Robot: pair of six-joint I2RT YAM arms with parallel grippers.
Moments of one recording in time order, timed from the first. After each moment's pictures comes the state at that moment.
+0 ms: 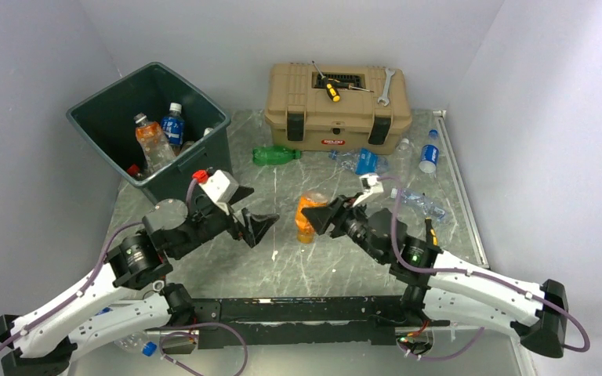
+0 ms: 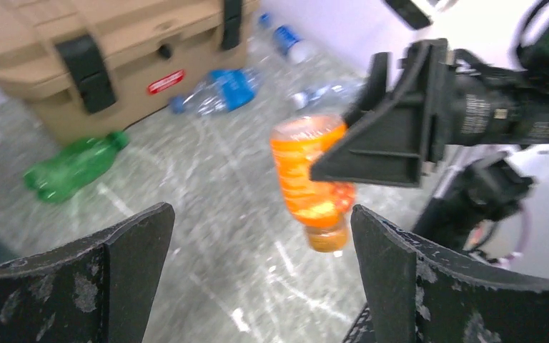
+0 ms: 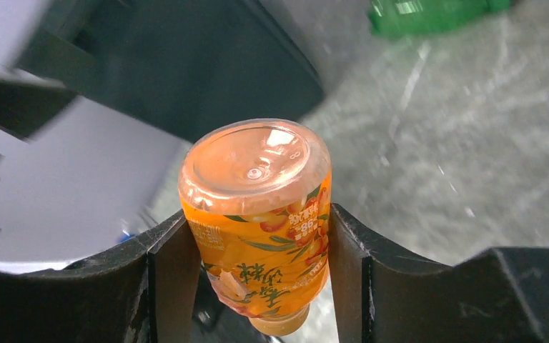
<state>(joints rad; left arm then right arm) -0.97 0.69 0.90 -0.32 -0.13 -0.14 1.06 0.83 0.64 -0.04 0.35 0.76</state>
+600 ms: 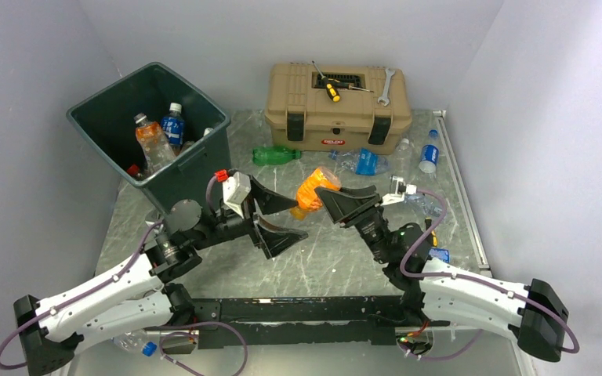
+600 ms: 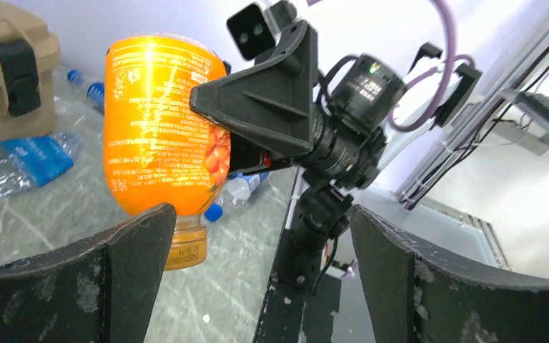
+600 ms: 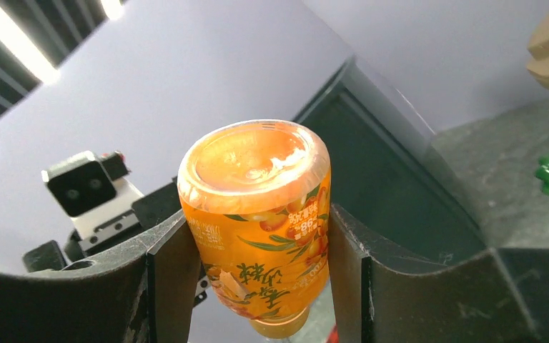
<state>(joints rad) -0.97 0.78 0.73 0.22 0.32 -0.39 1.01 0.79 0.38 0.89 0.30 0.82</state>
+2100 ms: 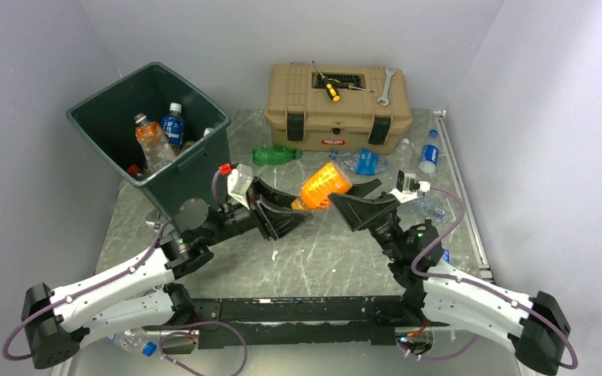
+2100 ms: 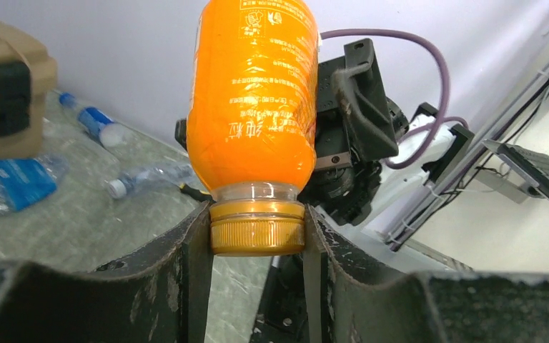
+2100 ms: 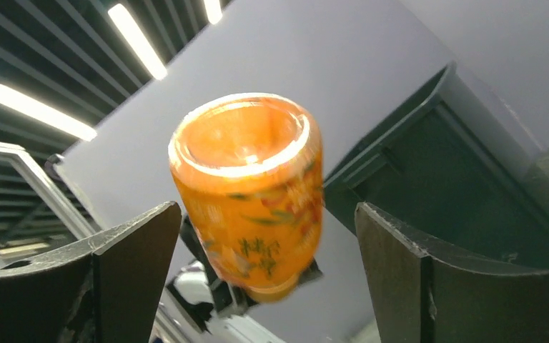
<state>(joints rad) -0.97 0.88 0.67 0.50 0.29 -0.52 0.90 0.77 0.33 1.12 0.06 0.99</state>
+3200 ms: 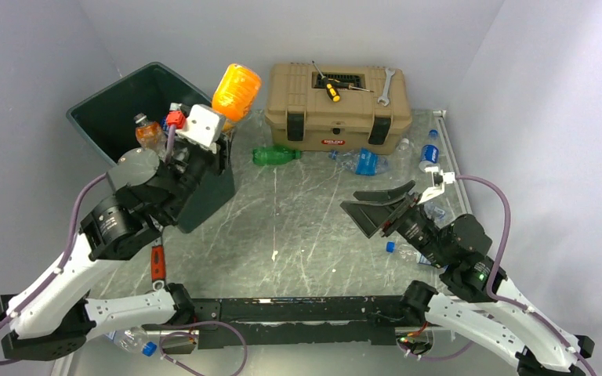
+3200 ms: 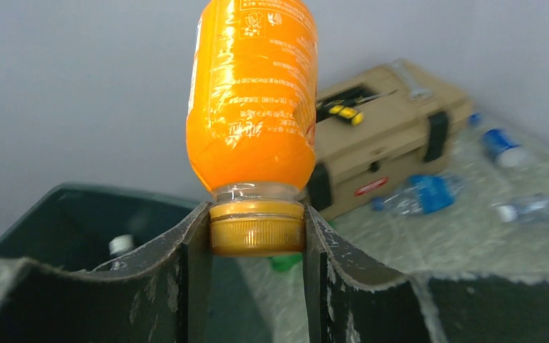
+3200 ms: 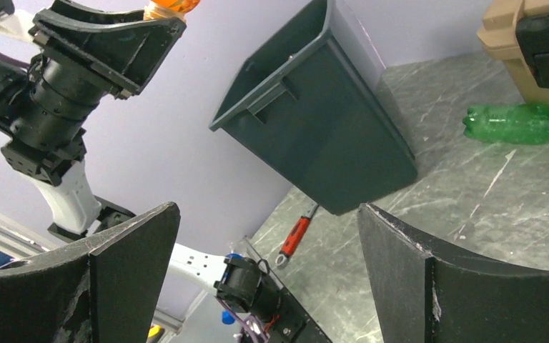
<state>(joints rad) -0.97 0.95 1.48 -0.37 -0.51 0.26 0.90 0.45 0.77 -0.11 0.08 0.73</state>
